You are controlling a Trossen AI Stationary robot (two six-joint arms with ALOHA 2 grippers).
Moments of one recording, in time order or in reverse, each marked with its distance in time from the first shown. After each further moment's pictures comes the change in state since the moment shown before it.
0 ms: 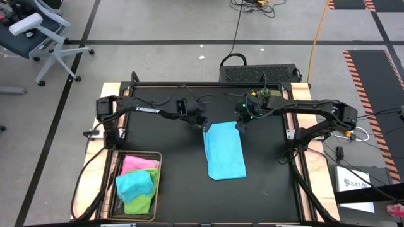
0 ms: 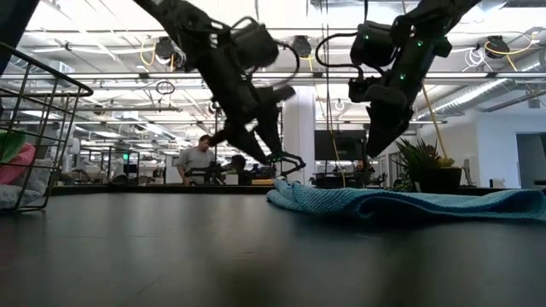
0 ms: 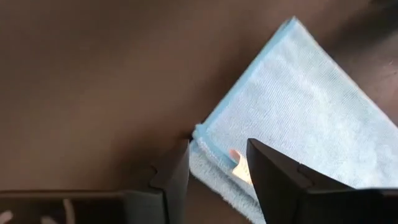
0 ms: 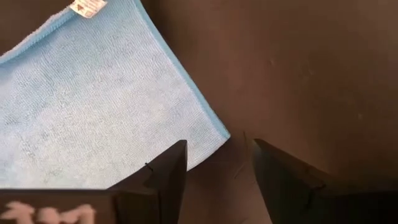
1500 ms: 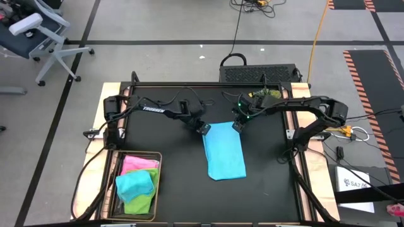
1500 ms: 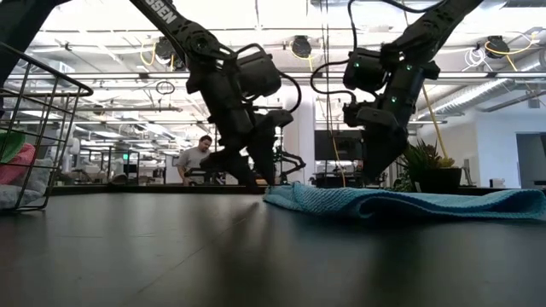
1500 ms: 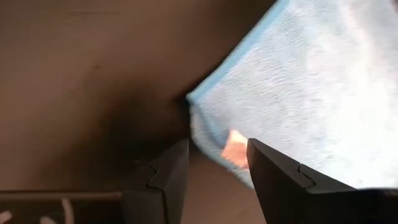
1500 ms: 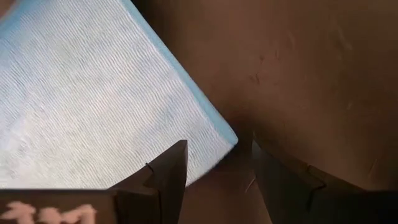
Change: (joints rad) left arm 0.034 0.095 0.000 -0.056 0.183 -0.053; right arm -0.053 0.134 -0.025 0.092 -0.092 0.046
